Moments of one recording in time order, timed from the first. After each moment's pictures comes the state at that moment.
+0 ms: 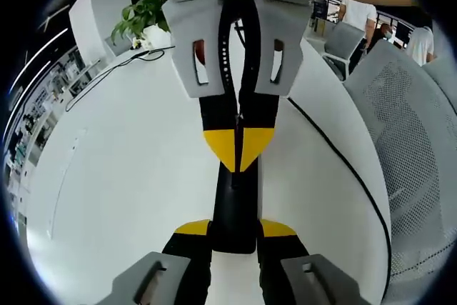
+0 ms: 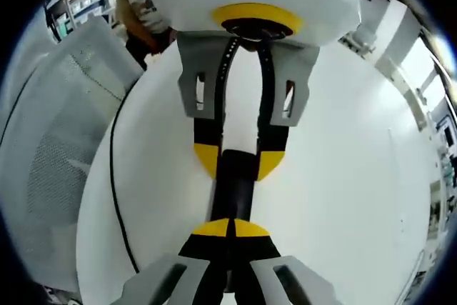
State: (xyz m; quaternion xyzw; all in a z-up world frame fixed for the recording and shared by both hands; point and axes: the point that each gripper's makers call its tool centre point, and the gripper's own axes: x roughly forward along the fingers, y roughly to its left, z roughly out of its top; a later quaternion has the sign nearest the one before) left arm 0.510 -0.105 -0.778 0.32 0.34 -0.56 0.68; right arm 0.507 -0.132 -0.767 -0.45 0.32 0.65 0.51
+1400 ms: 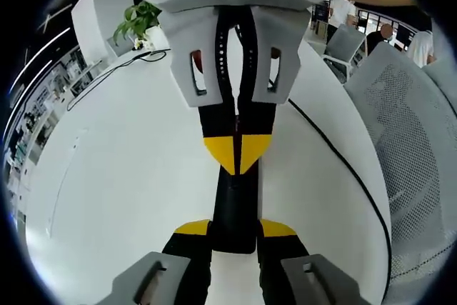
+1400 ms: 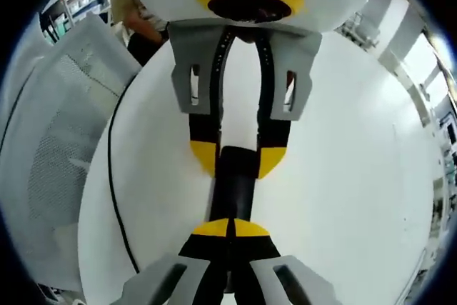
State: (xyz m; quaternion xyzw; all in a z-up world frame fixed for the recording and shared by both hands) left arm 0.510 -0.105 -0.778 0.32 0.34 -0.56 0.68; right arm 0.508 -0.133 -0.772 -0.45 0.34 0.65 0.51
